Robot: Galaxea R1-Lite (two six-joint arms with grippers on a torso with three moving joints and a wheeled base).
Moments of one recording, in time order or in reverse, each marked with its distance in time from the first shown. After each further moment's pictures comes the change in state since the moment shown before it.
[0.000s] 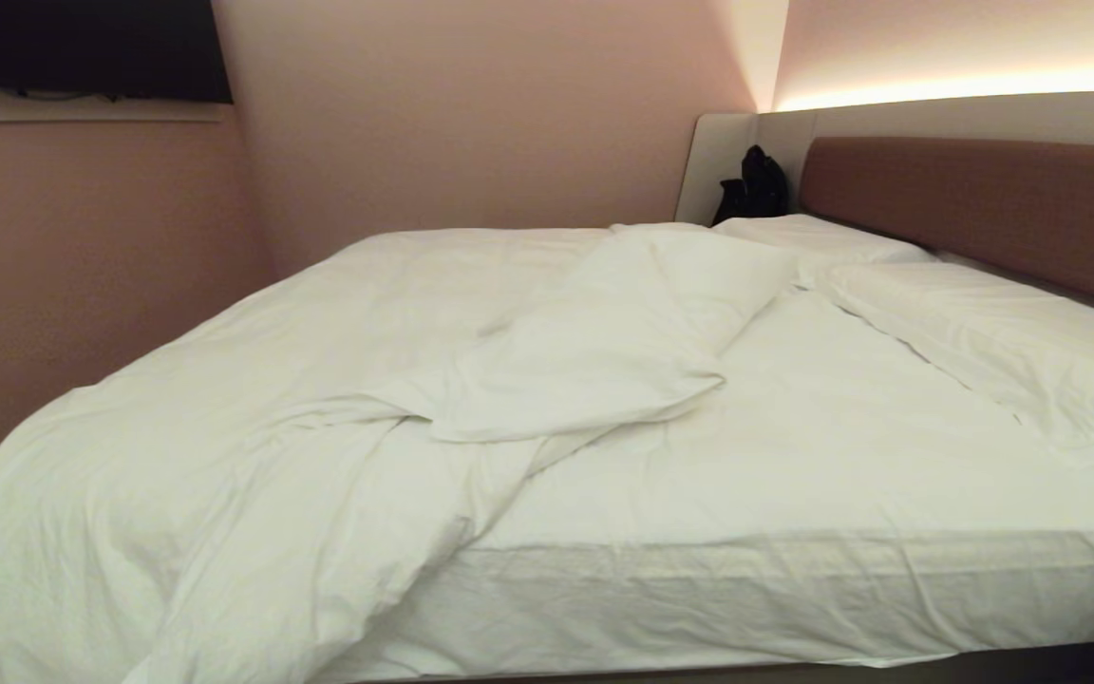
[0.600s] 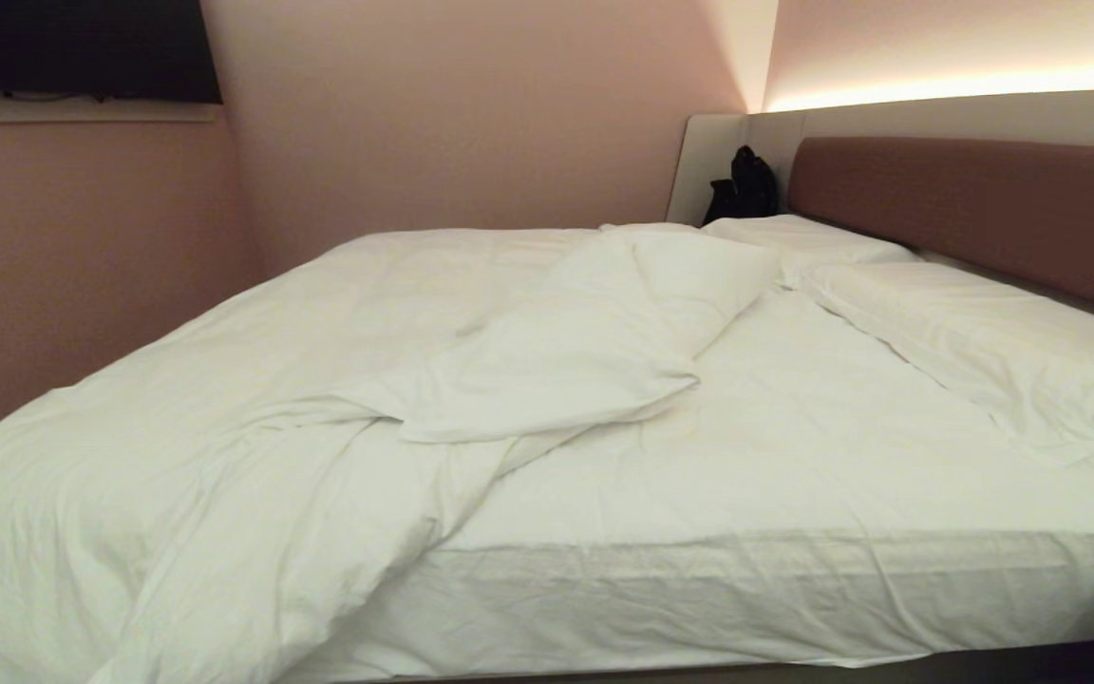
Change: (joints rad) left arm 0.000 0.000 0.000 0.000 -0.001 0.001; right arm 0.000 0.000 0.000 0.000 0.000 0.000
